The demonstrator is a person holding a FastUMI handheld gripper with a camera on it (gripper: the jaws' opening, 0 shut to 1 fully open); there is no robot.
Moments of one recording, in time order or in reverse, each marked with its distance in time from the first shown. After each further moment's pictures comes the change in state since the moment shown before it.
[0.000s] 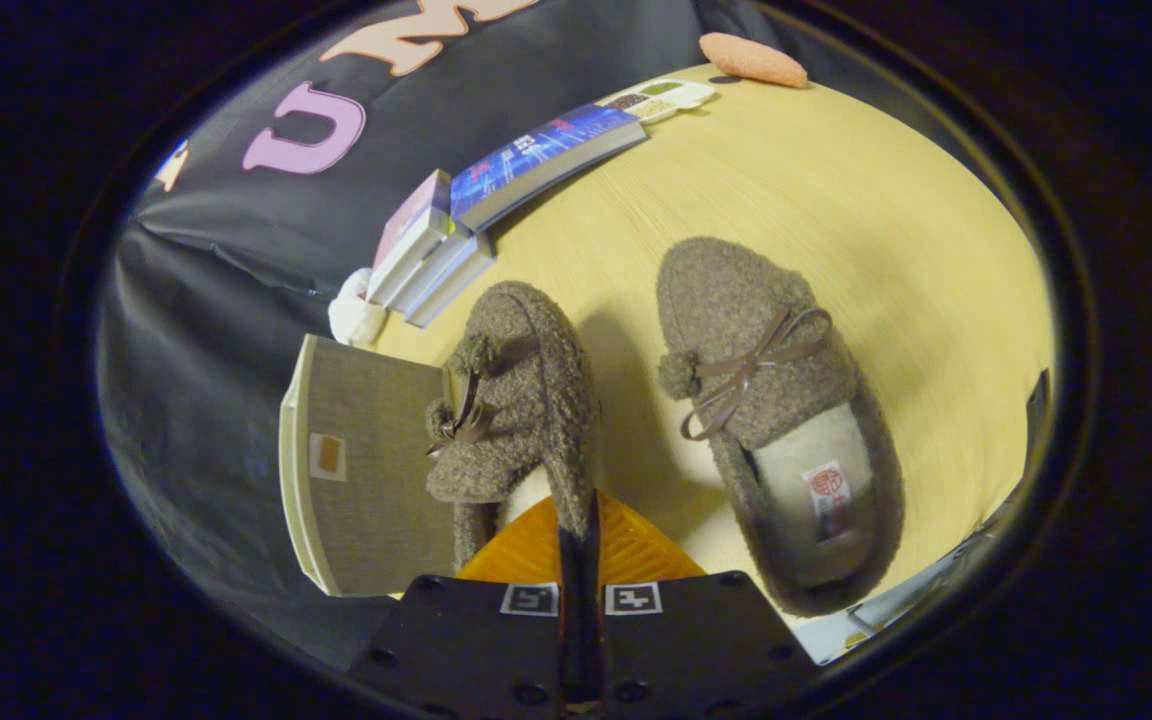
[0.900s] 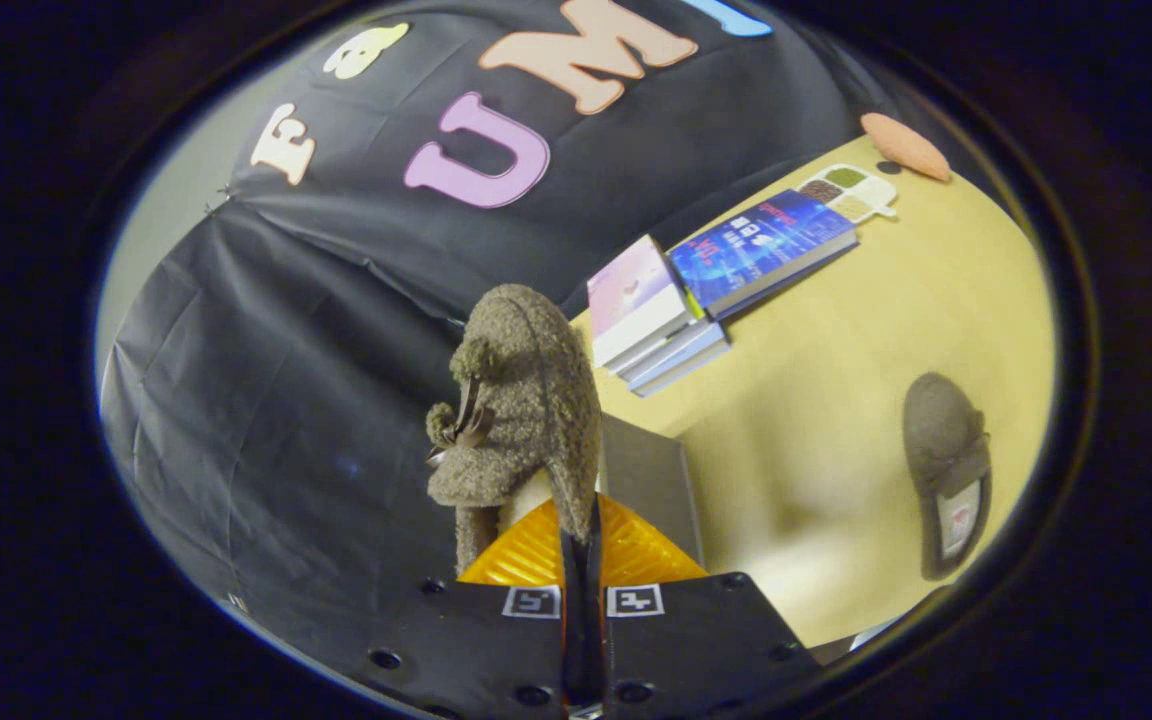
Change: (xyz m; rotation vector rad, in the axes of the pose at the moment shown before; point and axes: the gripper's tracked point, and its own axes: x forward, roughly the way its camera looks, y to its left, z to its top) arm -0.056 0.221 0.036 -0.104 -0.135 0.318
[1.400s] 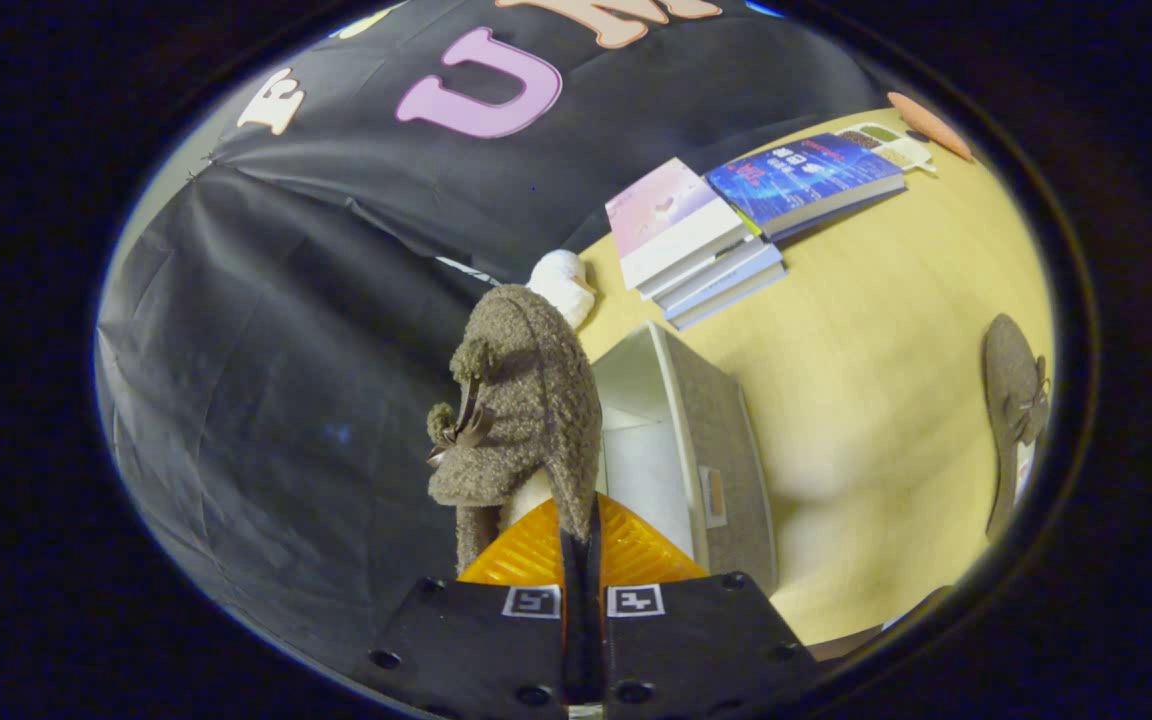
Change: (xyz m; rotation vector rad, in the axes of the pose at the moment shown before) arm 0.083 0.028 -0.073 0.003 0.159 -0.065
